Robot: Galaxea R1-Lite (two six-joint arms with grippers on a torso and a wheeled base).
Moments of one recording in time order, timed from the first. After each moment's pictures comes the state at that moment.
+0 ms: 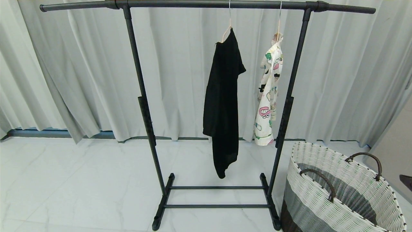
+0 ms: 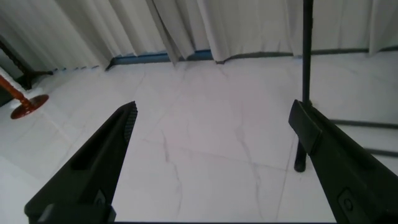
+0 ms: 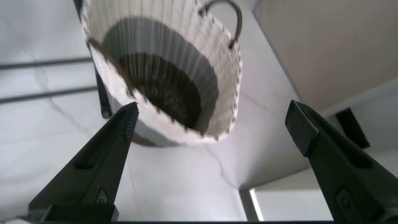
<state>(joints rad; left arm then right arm) 0.17 0.19 0.00 -0.07 0.23 0.35 0.08 1.01 -0.57 0.08 -0.40 -0.03</state>
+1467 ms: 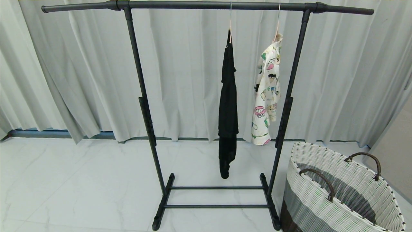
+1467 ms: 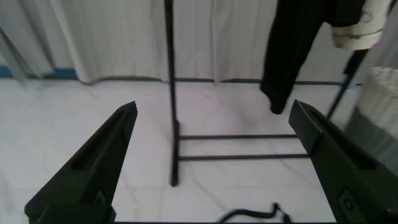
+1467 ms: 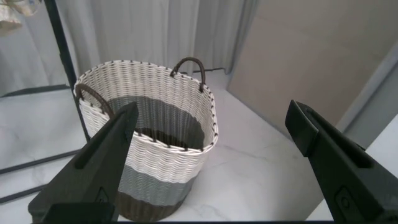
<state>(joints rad) -0.15 0.10 0.00 -0.06 0.07 0.06 0.00 0.00 0.00 -0.05 -0.40 -0.08</state>
